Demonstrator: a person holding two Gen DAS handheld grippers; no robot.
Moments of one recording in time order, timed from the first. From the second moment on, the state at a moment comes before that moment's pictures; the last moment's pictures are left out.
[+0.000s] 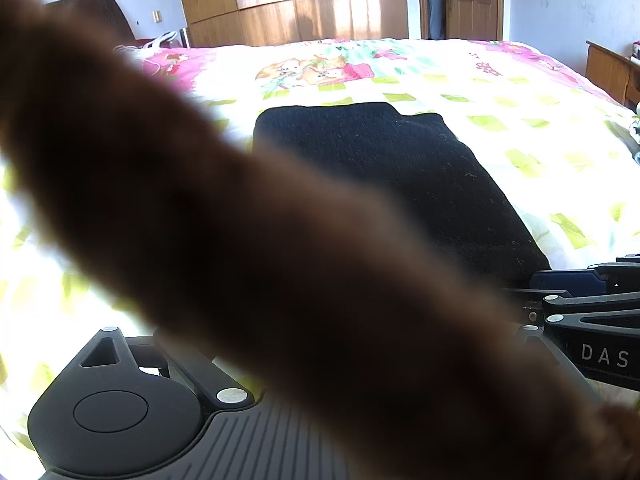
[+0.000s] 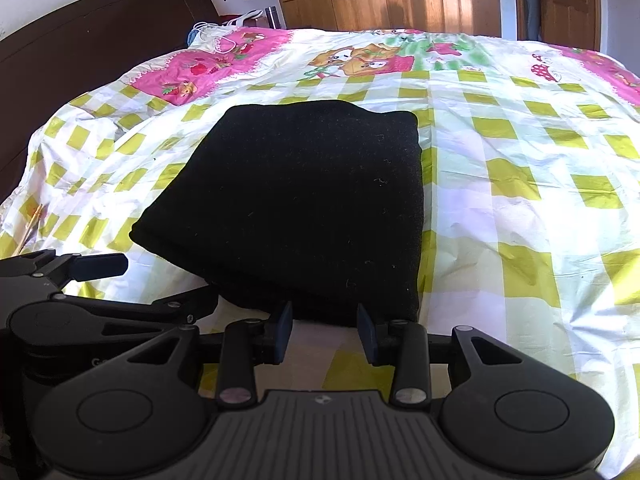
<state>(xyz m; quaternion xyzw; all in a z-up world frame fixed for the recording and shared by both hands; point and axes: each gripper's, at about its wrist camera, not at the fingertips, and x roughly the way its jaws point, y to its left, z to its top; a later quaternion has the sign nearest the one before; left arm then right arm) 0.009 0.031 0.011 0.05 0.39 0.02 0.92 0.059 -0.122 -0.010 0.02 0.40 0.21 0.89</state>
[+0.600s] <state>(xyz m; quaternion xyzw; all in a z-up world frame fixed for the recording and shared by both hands) 0.005 0.035 0.013 0.04 0.39 0.02 0.92 0.054 -0.126 -0.014 0.02 0.41 0.21 0.89</state>
